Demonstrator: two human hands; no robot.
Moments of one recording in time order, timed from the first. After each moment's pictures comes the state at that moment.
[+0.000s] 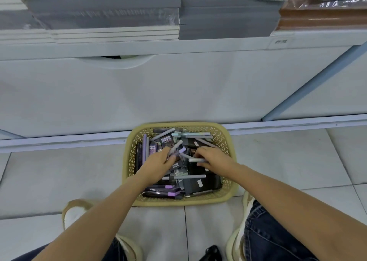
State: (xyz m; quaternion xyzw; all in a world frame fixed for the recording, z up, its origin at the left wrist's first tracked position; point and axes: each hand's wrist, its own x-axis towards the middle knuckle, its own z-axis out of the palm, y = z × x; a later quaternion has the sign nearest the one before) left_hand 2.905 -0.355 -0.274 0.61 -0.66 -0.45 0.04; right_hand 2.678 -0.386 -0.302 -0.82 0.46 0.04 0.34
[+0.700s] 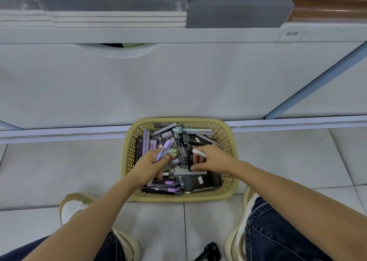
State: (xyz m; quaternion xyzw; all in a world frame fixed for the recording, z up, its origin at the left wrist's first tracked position) left_hand 2.927 -0.331 -0.284 0.60 -0.54 -0.56 0.17; right_hand 2.688 -0.381 -0.284 -0.72 0.50 0.05 0.48
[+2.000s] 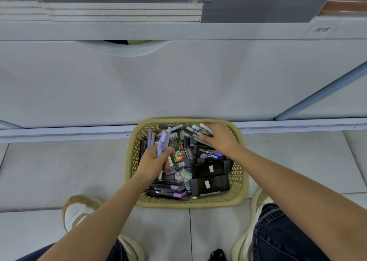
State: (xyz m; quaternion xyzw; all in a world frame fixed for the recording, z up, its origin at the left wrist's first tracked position) left_hand 2.922 -0.347 -0.295 0.65 -0.40 -0.57 0.31; right_hand 2.703 -0.438 -0.297 -0.69 0.63 -0.02 0.34
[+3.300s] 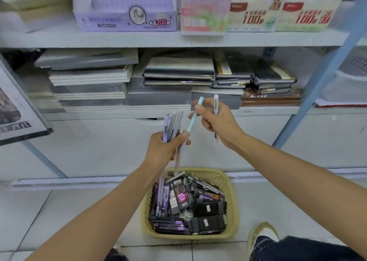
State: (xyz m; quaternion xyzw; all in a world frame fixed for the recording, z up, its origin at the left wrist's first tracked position) left_hand 2.893 -0.343 -0.047 0.52 -0.47 -0.48 0.53; right_hand 2.727 -0.408 -0.013 -0.59 0.38 -0.47 0.53
